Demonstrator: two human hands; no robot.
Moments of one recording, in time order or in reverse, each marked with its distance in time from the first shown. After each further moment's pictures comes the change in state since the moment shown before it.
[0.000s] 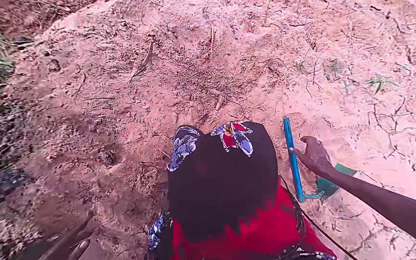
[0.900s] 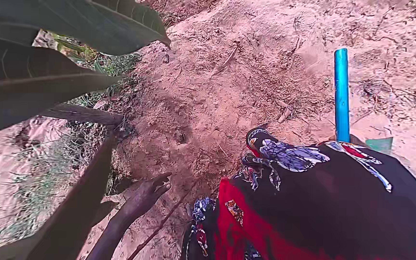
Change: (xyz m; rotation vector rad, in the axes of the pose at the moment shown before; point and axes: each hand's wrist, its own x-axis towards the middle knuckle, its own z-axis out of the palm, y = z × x) left_hand 0.031 0.067 0.014 0.200 -0.148 -0.022; right_hand 0.006 -0.219 -0.029 0.533 0.027 -0.049
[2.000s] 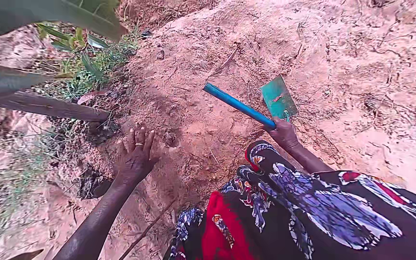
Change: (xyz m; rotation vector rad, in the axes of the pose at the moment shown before) left_hand 0.086 0.013 -0.019 0.629 0.564 0.037; right_hand 0.104 -0.011 0.136 -0.246 -0.100 -0.888
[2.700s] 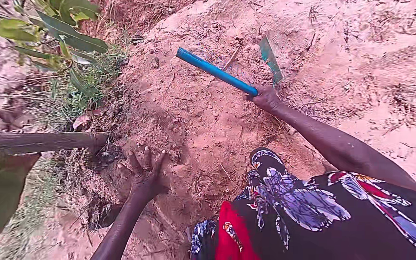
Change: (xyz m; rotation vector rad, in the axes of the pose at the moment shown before) left_hand 0.011 -0.015 0.026 0.075 -0.066 -0.017; right_hand 0.163 -0.033 0.031 0.168 -0.194 0.030
